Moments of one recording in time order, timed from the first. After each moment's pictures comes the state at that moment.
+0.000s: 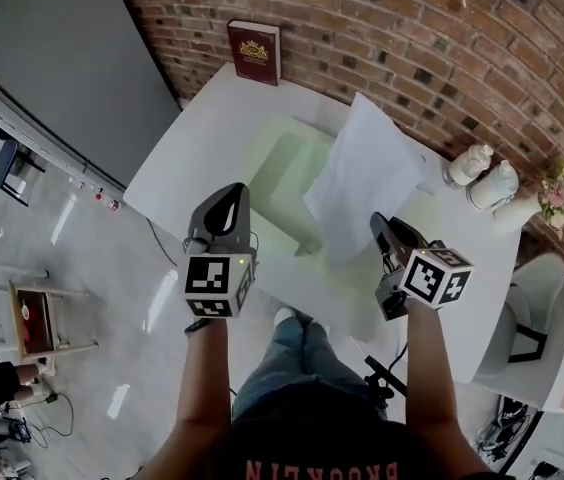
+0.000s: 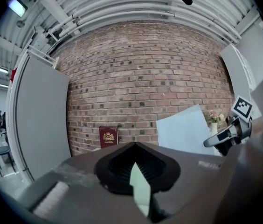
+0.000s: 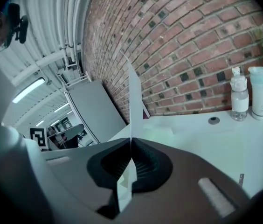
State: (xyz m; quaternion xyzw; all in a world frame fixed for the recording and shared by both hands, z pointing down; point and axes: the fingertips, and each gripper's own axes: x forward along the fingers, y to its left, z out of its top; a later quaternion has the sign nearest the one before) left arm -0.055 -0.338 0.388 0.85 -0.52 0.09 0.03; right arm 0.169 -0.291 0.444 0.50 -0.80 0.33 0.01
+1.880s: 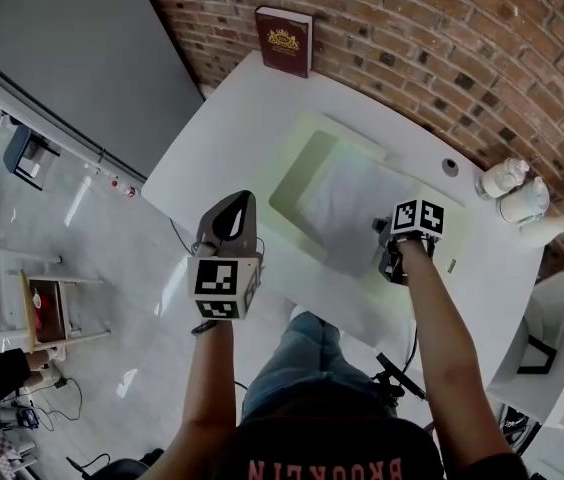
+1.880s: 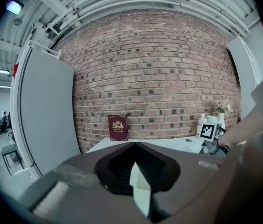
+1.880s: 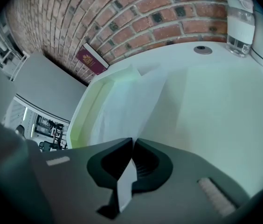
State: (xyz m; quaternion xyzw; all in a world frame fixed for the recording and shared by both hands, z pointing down) left arm -0.103 -0.363 0.439 0.83 -0.54 0.15 0.07; right arm 0.165 -0.345 0.651 0.50 -0.60 0.59 0.21
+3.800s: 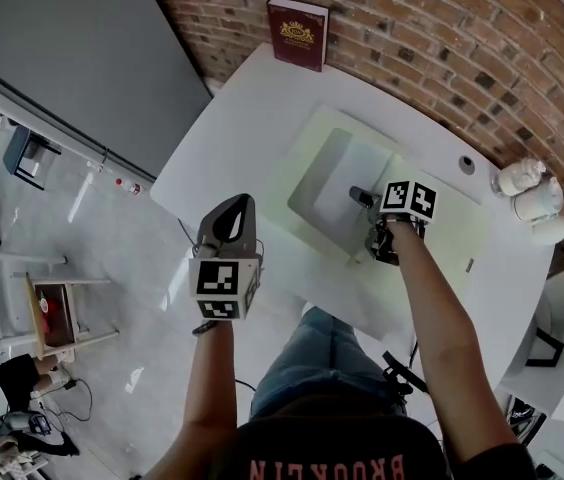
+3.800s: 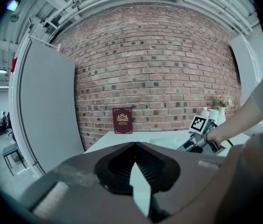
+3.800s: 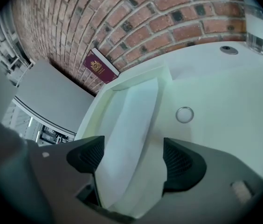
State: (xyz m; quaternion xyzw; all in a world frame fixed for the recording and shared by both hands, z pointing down) left arm -0.149 -0.379 0.465 0.83 -0.53 0.18 0.08; right arm 0.095 -0.415 0.651 0.51 -0.63 0.57 0.14
